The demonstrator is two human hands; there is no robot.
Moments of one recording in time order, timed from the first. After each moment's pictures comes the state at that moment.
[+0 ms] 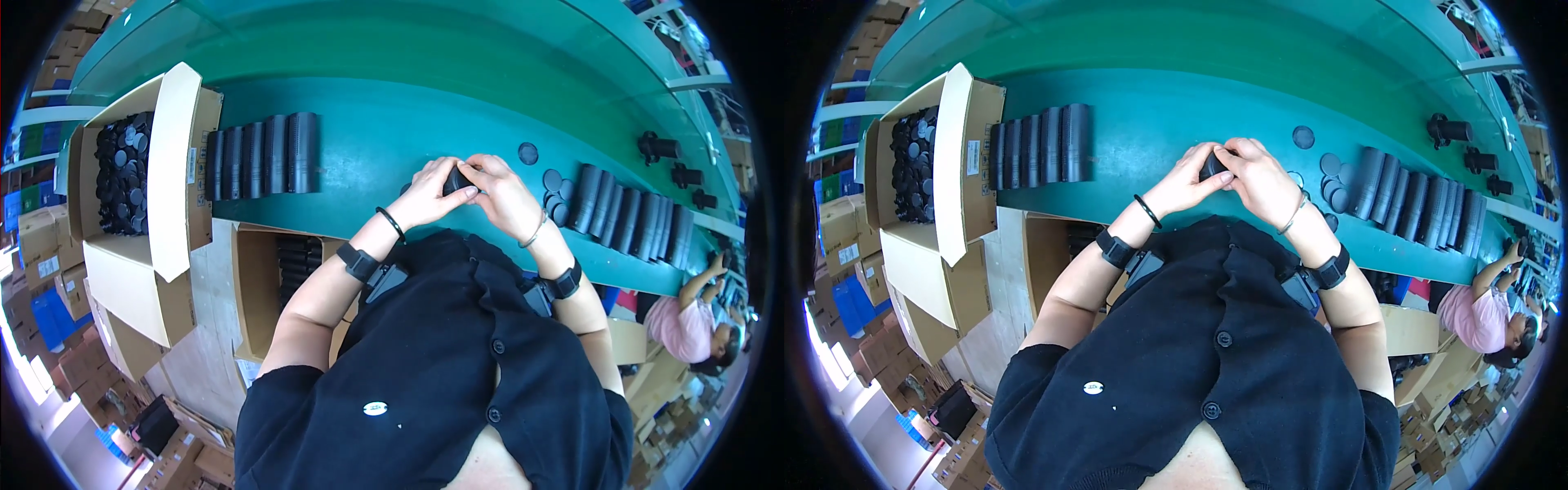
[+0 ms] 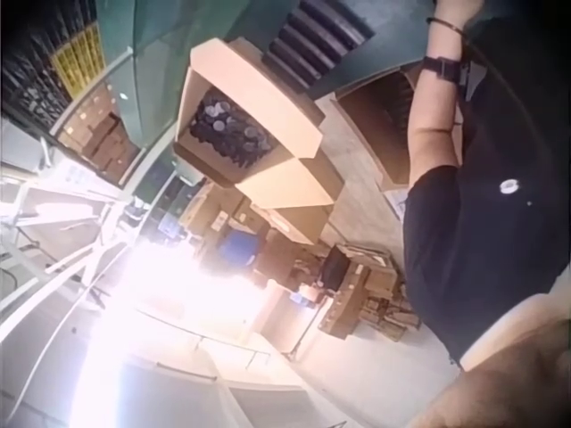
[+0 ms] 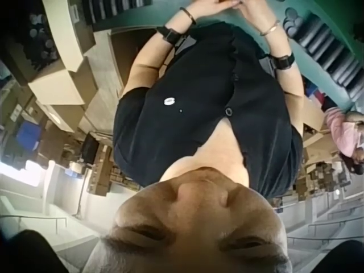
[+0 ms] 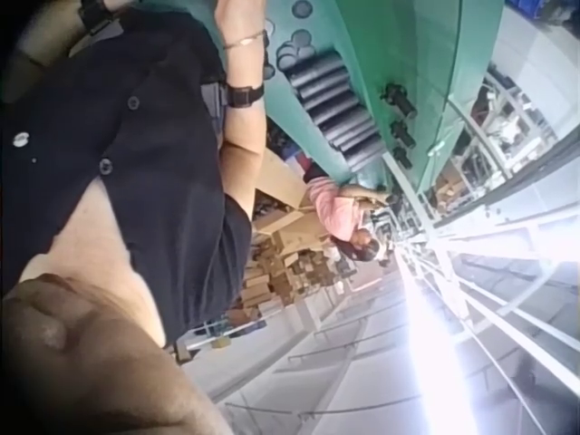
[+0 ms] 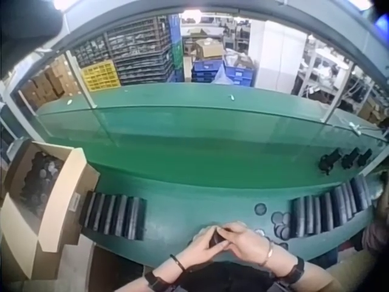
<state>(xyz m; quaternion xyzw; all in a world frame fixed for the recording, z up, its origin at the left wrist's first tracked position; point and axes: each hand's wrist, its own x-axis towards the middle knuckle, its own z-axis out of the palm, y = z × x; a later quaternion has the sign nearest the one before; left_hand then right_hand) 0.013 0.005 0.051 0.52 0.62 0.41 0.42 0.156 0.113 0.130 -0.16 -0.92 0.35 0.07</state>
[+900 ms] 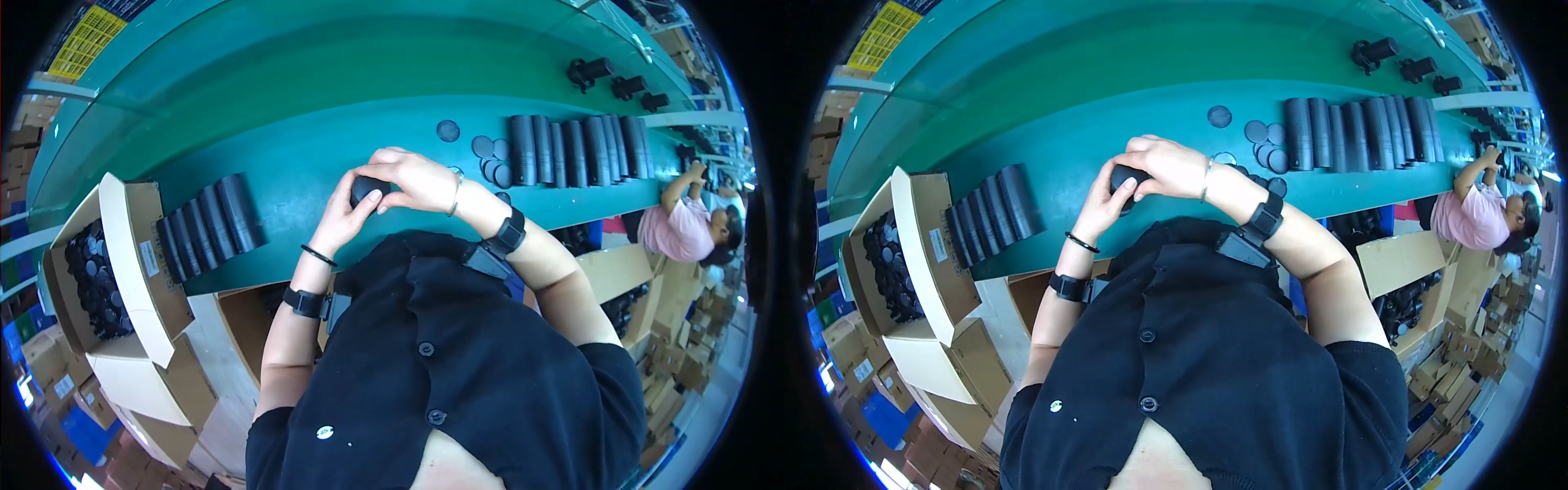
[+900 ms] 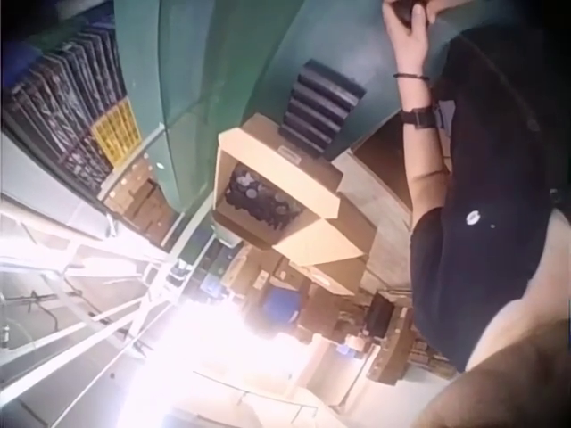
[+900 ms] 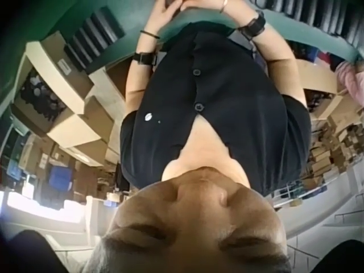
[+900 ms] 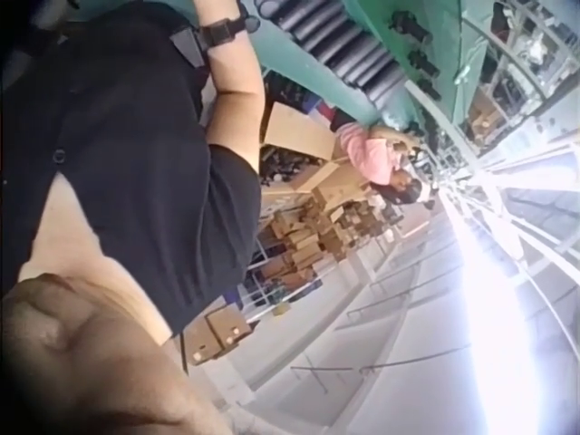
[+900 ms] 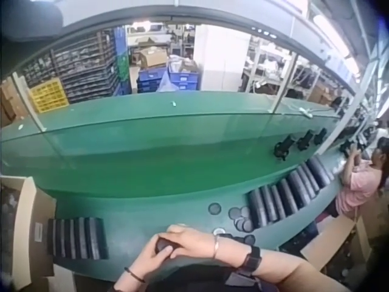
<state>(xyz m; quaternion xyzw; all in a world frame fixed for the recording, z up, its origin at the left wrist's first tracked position) 0.007 0.005 0.057 0.42 0.56 0.50 0.50 0.150 0.135 0.115 -0.12 -0.91 0.40 0.04</state>
